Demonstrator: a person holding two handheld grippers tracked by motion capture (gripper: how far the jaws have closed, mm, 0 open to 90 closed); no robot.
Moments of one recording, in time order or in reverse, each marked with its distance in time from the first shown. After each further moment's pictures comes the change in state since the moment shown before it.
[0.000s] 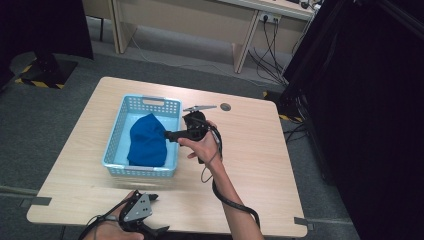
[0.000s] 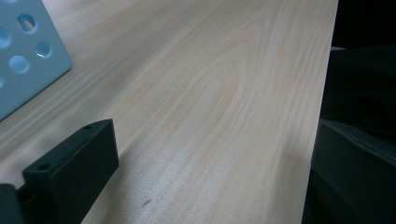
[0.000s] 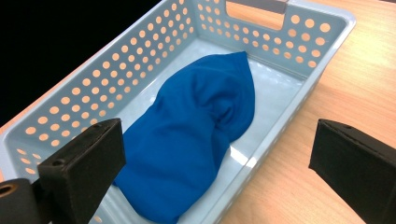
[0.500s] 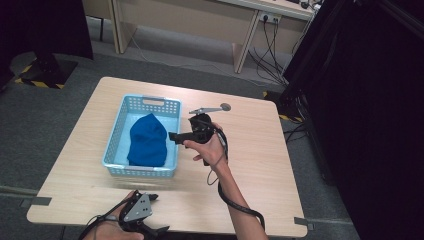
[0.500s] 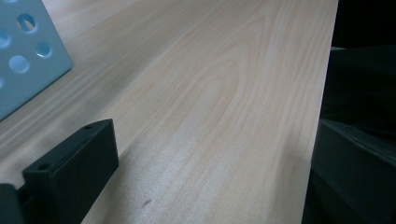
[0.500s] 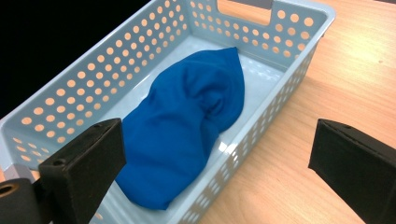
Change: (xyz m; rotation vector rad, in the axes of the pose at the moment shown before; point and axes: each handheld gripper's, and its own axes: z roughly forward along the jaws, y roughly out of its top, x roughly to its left) left arm 0.000 0.000 0.000 0.000 0.000 0.000; right arm -0.009 -0.009 -0.011 -0.009 -0.006 -0.002
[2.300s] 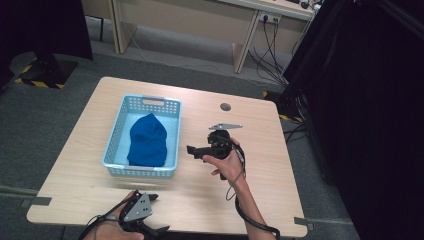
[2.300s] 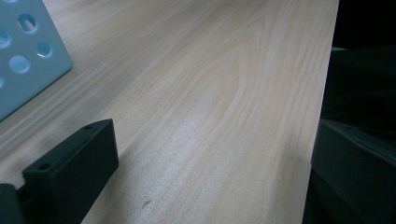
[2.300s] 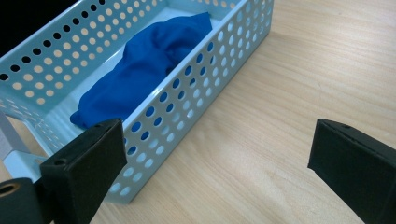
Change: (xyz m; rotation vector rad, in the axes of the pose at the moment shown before) left arm 0.001 0.000 0.000 -0.006 0.005 0.011; right arm -0.031 -0.053 -0.029 -0.006 -0.017 0.034
